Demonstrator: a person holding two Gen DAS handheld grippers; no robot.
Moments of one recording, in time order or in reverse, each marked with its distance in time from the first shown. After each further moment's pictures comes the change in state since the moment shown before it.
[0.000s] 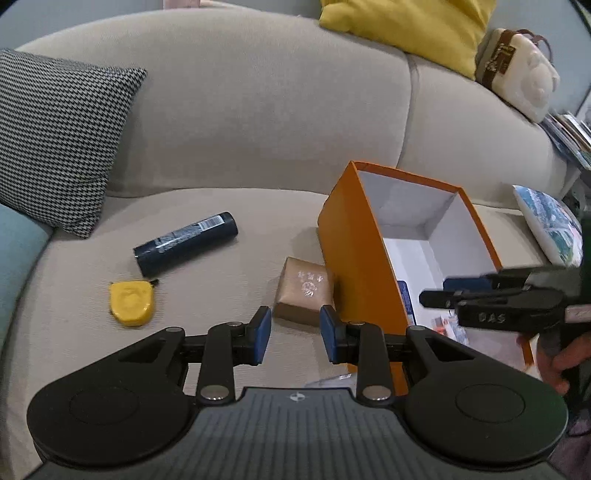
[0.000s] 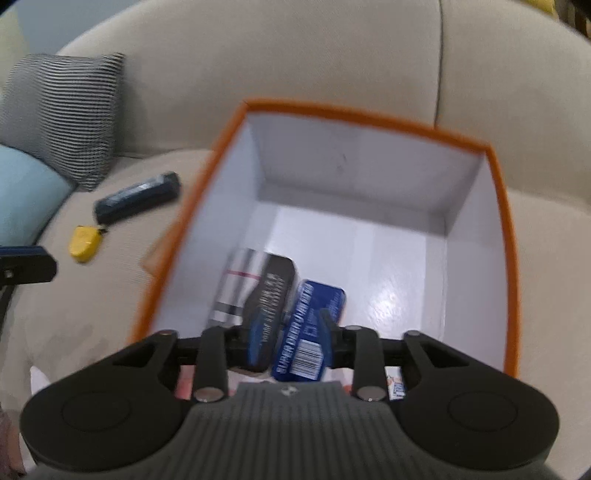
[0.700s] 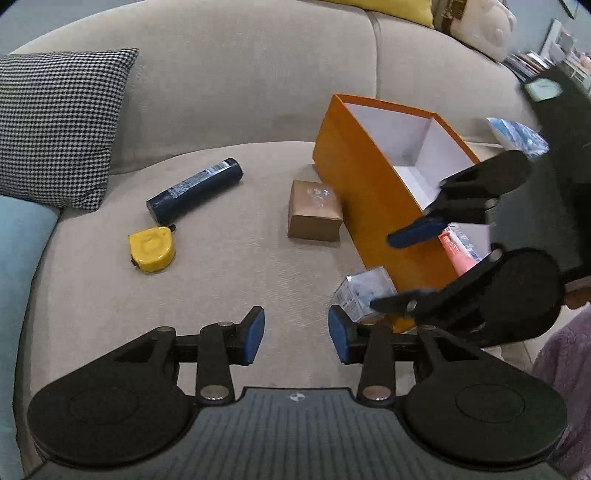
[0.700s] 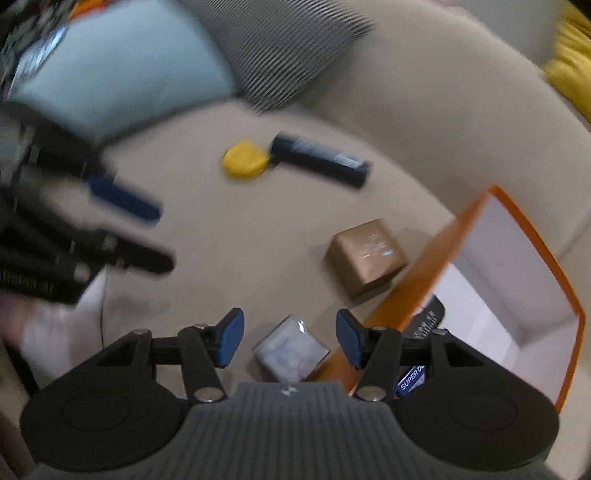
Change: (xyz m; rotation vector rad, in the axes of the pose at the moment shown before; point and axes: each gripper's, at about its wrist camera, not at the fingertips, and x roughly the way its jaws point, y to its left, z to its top) left arm -0.021 0.022 -0.057 0.159 0.067 -0.033; right arm 0.003 0.151 -0.029 -0.652 0.129 0.081
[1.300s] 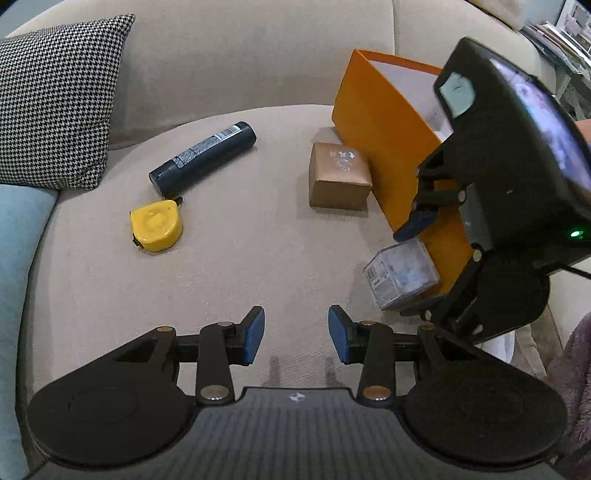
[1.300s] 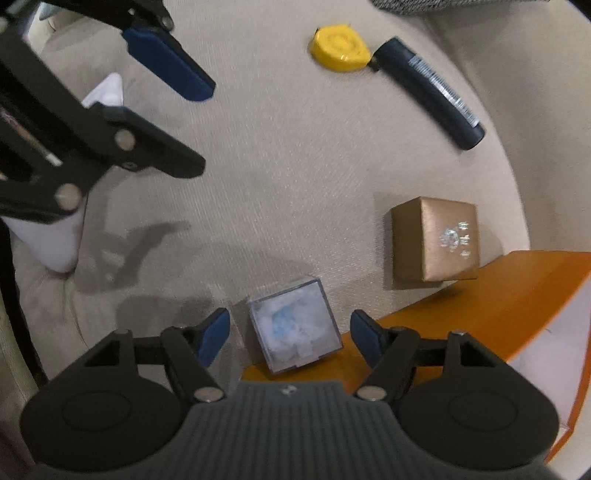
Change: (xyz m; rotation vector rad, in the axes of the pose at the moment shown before) left arm 0.034 0.013 0.003 0.016 0.107 0.052; right arm 0.074 0.009 0.014 -0.353 0.331 0.093
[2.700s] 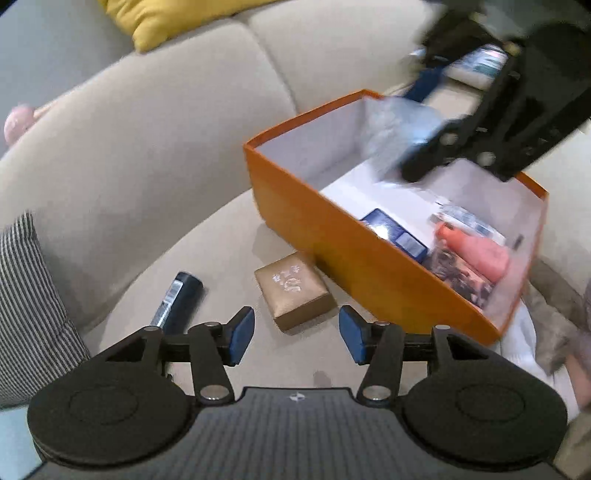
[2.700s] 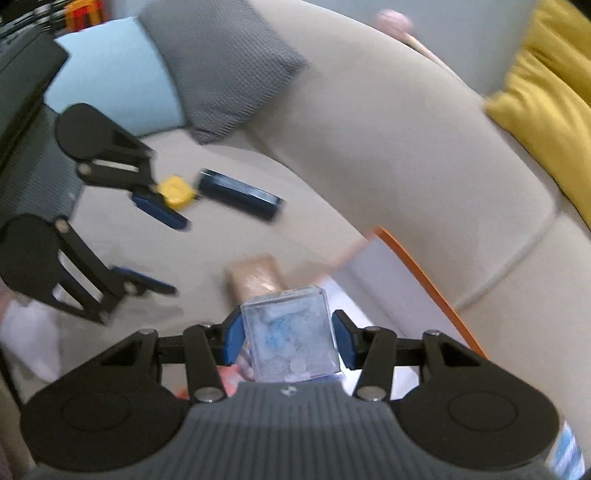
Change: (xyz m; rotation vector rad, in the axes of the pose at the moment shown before) left arm 0.004 -0.060 0.080 0.461 -0.115 0.001; right arm -0.140 -0.082 -0.107 0.450 -0.387 -0.208
